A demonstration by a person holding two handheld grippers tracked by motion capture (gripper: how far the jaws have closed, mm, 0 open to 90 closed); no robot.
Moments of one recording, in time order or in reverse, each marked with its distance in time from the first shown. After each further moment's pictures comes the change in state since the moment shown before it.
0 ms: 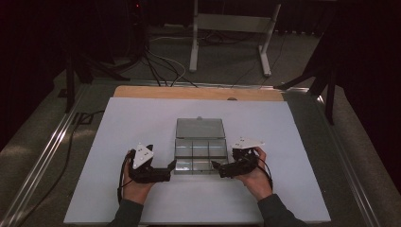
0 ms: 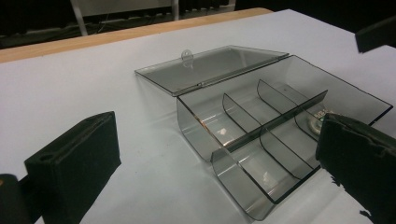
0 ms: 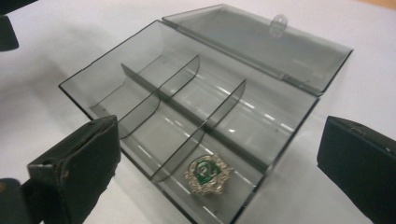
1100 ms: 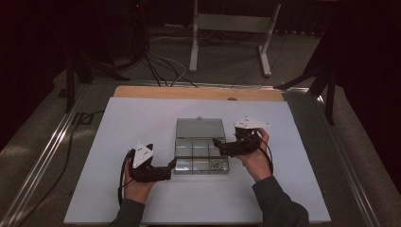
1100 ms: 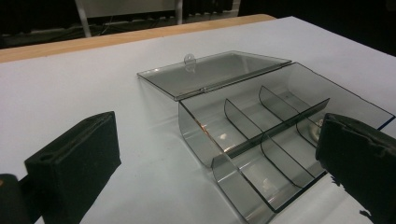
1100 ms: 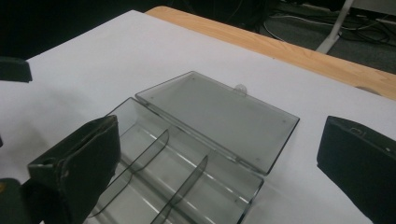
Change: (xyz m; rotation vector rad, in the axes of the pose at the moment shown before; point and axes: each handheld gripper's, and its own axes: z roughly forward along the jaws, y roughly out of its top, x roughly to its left) left arm -0.001 0.001 0.002 -0.015 0.011 -0.026; right arm -0.017 0.051 -0.007 -0.120 -0.068 0.013
